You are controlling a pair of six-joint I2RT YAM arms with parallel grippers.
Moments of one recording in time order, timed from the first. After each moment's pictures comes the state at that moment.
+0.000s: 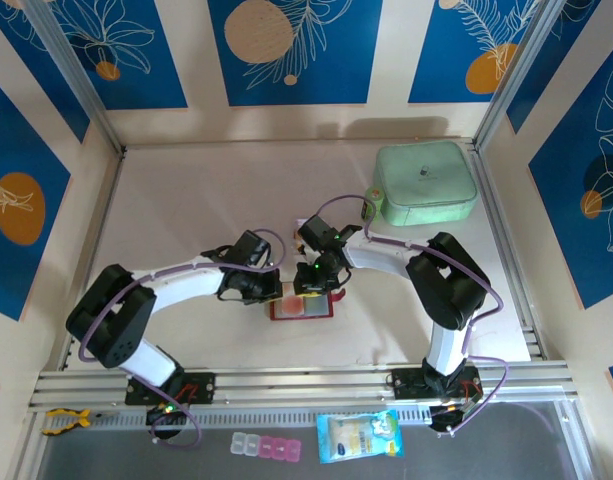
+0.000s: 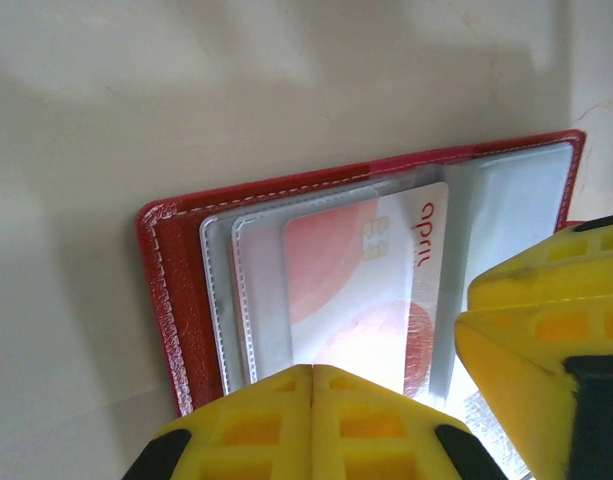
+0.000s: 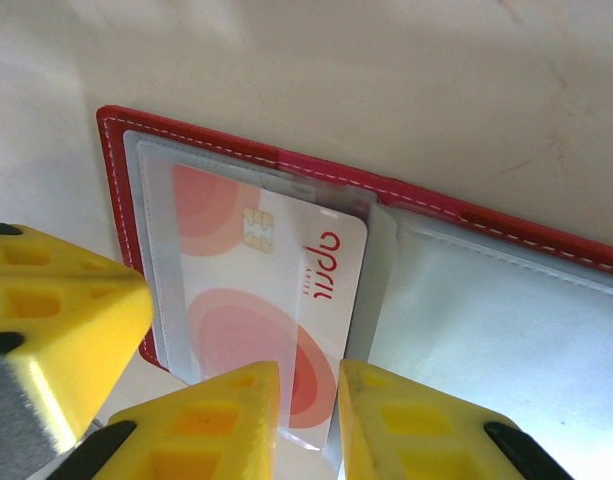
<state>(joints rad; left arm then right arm) -0.66 1.54 0.76 -0.36 0.37 -0.78 0.76 1.81 1.12 -0.62 -0.41 0.64</state>
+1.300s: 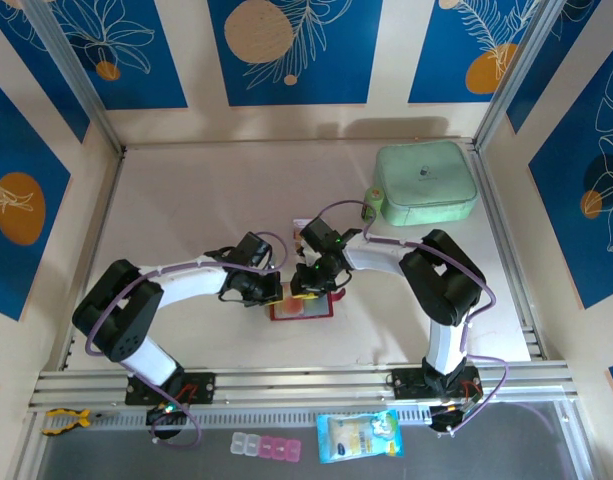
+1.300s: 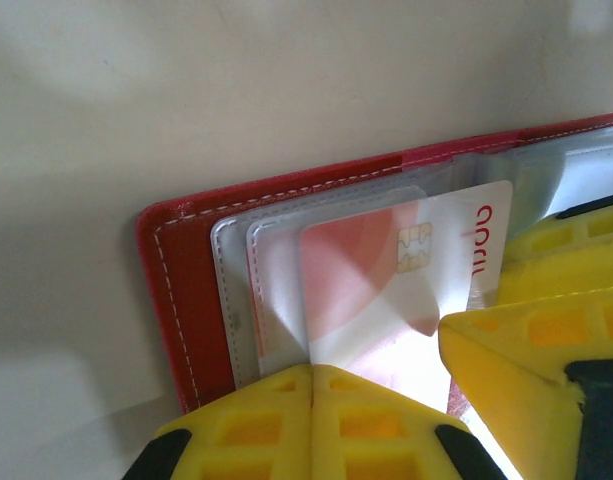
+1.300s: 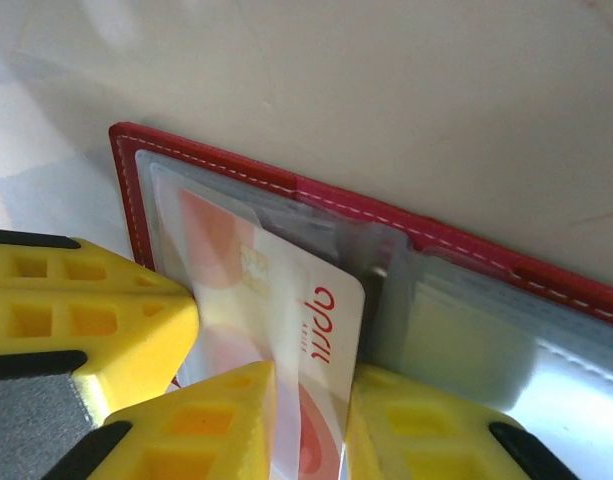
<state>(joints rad) -0.66 1.57 0.76 -0.35 0.38 -0.76 0.75 1.84 1.07 -0.50 -0.51 0.66</state>
